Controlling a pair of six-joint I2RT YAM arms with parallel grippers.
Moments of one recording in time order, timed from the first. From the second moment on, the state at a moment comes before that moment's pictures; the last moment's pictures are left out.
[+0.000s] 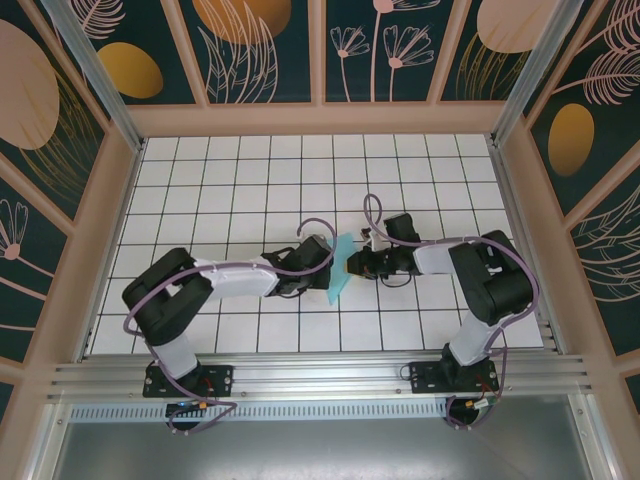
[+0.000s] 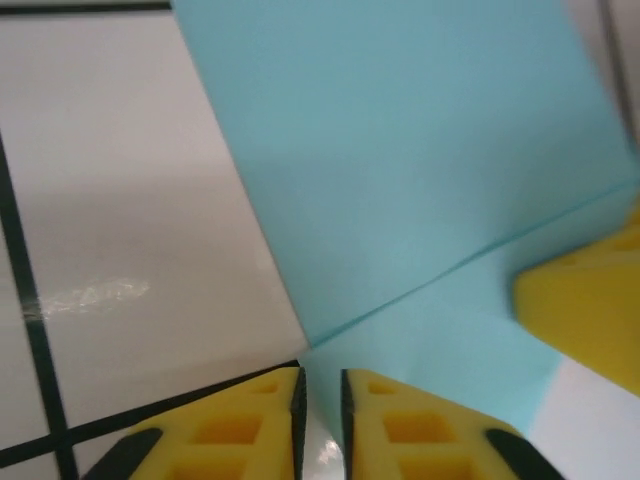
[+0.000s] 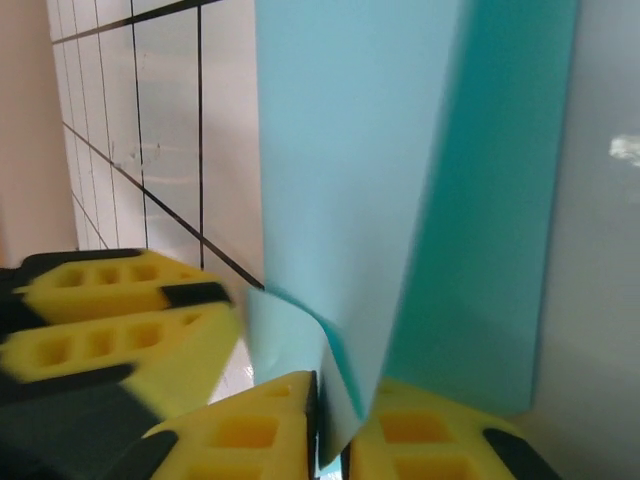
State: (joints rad) left arm -0.92 1.71 0.88 -0.13 -0.10 -0.76; right arm 0.41 1.72 0.67 0.07 -0.78 0.54
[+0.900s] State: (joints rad) left arm -1.07 1.59 0.75 0.04 -0.11 -0.74; right arm 0.54 1.31 0.40 0.20 -0.36 1.27
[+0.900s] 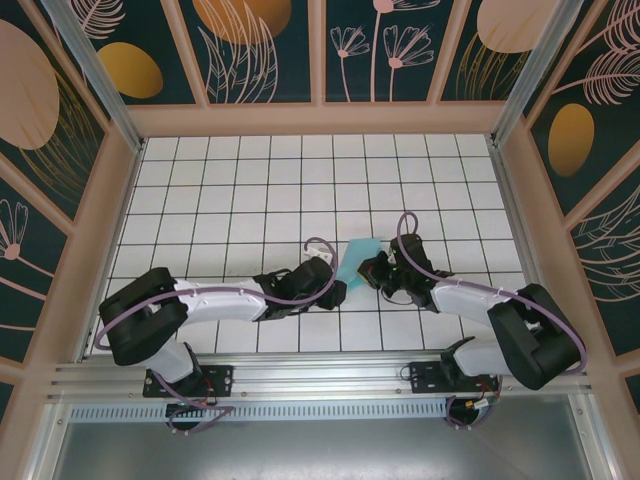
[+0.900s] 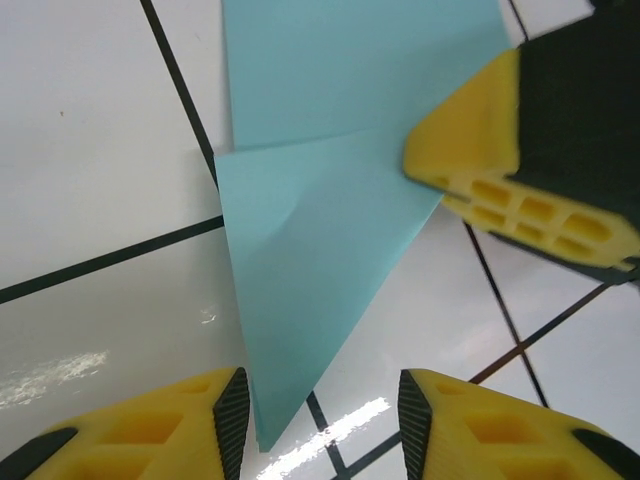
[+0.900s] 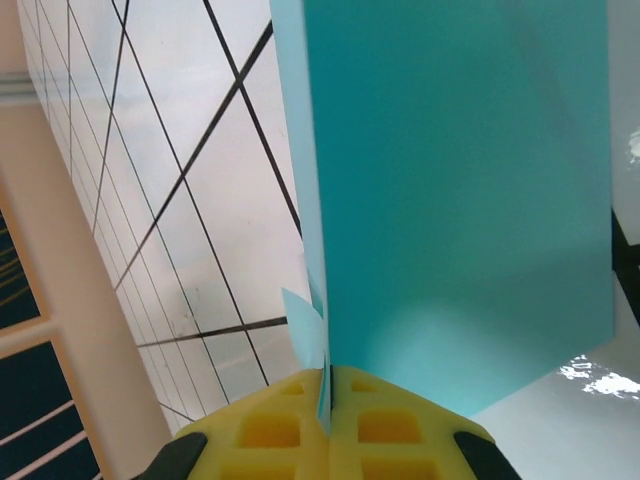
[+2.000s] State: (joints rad) left arm -1.11 1.79 0.90 -0.02 -0.30 -0.65; right arm 0.54 1.36 0.47 0.16 -0.36 1.26
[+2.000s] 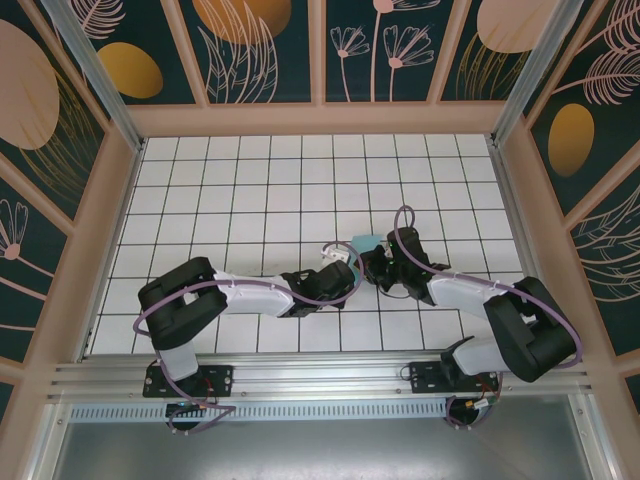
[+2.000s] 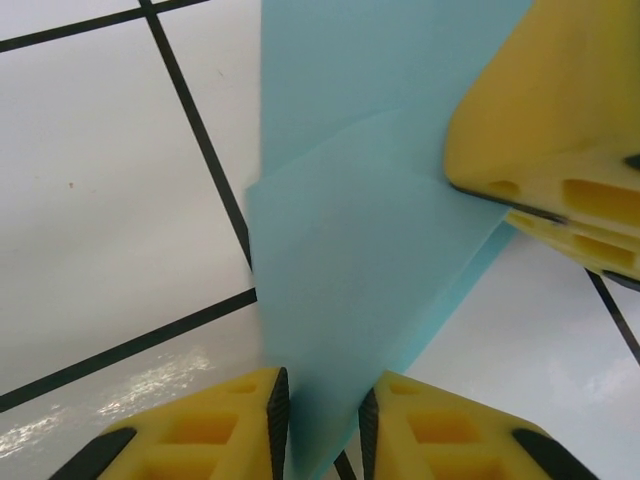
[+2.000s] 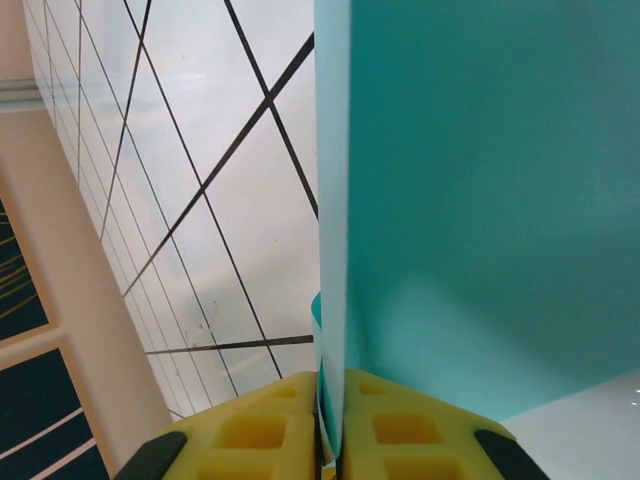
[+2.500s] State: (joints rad) left arm -1.11 1.80 0.90 -0.02 -0.32 -0.67; right arm 0.53 1.36 0.54 0.01 -0.36 1.09
